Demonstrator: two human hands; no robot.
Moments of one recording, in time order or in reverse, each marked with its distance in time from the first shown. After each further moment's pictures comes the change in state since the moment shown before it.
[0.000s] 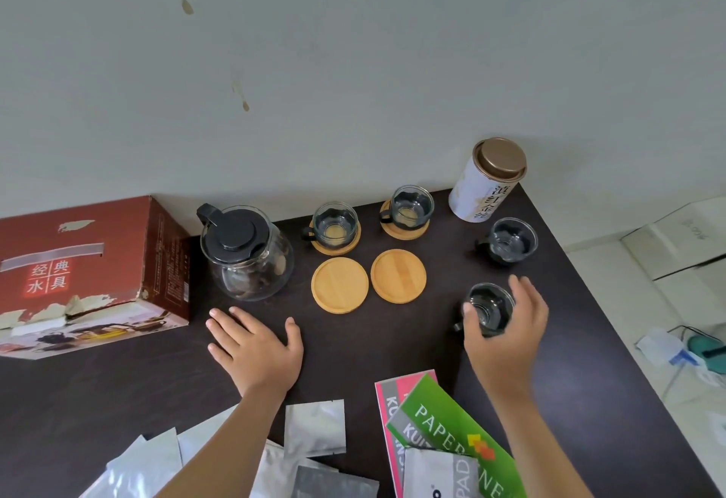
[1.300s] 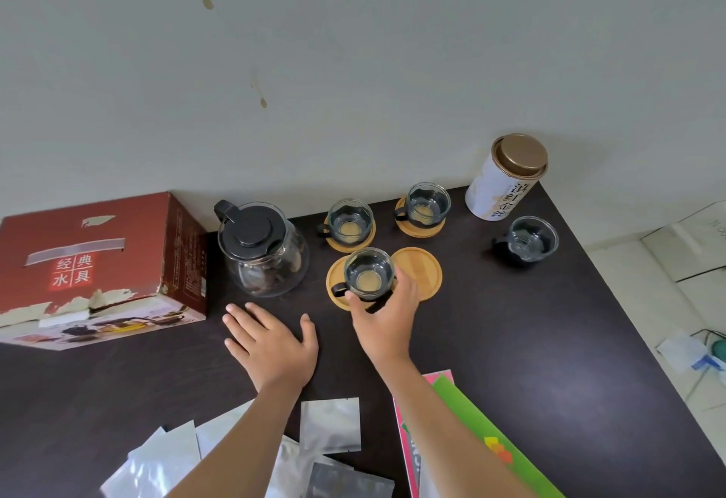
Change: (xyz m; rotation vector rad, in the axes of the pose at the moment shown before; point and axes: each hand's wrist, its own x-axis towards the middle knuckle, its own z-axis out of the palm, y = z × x) left_hand 0.001 0.001 -0.003 0.012 -0.025 -0.008; right_hand -0.049 -0.065 0.138 0.167 -0.240 0.077
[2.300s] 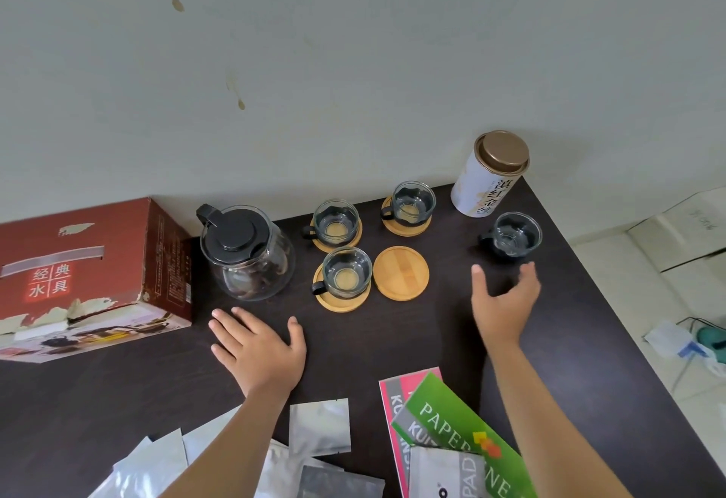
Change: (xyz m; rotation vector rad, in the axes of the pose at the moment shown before) left_hand 0.001 -0.003 0.005 -0.009 0.014 0.001; right_hand 0.077 0.087 -0.129 0.000 0.311 0.291
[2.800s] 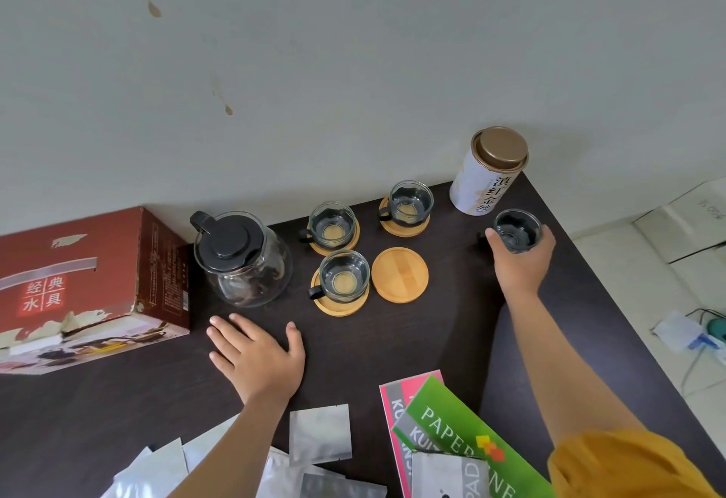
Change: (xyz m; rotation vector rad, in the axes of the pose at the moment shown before) left_hand 0.000 0.000 0.002 0.011 0.011 -0.007; right_hand 0.080 -0.007 0.011 0.070 0.024 0.076
